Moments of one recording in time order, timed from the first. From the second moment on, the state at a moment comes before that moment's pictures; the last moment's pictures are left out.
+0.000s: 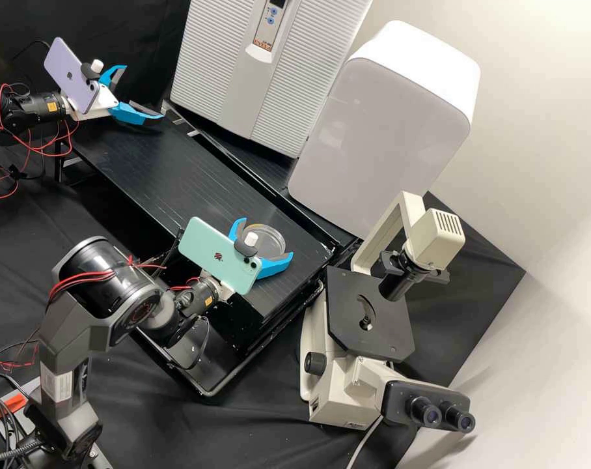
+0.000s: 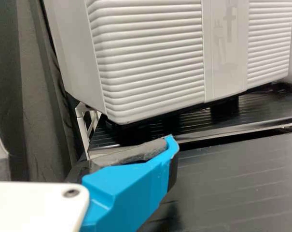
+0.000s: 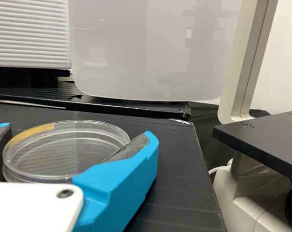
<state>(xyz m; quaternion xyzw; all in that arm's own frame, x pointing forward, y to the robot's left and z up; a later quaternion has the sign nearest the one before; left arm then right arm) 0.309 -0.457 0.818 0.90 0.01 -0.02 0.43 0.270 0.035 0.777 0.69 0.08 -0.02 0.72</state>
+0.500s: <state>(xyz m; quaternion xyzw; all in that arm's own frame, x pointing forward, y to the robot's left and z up) 0.309 -0.457 0.818 0.90 0.01 -0.02 0.43 0.261 0.028 0.796 0.69 0.07 -0.01 0.72</state>
